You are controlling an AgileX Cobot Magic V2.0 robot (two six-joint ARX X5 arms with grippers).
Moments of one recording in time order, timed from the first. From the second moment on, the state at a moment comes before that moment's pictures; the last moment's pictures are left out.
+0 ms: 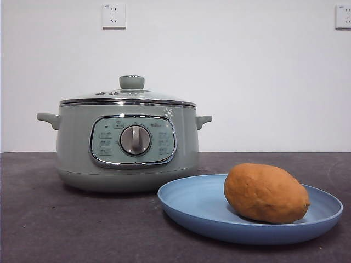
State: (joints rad) left arm 0.06 0.00 0.02 -0.18 0.11 0.03; right arm 0.63 0.68 0.87 -0.80 -0.23 0.14
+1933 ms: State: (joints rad) left arm 0.06 0.00 0.02 -0.18 0.11 0.03; right arm 0.05 0.01 0.02 -0.16 -0.18 0.11
